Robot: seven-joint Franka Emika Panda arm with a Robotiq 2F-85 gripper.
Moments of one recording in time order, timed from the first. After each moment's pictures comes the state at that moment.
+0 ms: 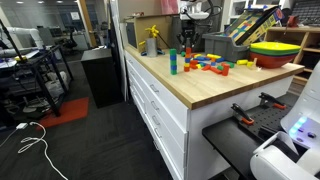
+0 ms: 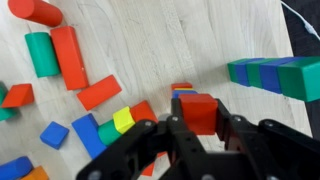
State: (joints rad) arm 0.11 0.23 0.04 -1.94 0.11 2.03 0.44
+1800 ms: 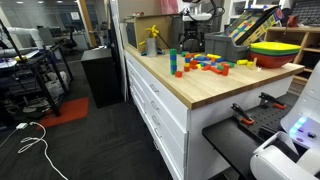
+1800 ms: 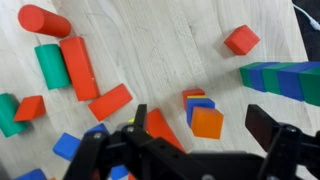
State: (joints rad) arm 0.11 0.20 0.03 -2.00 0.11 2.05 0.46
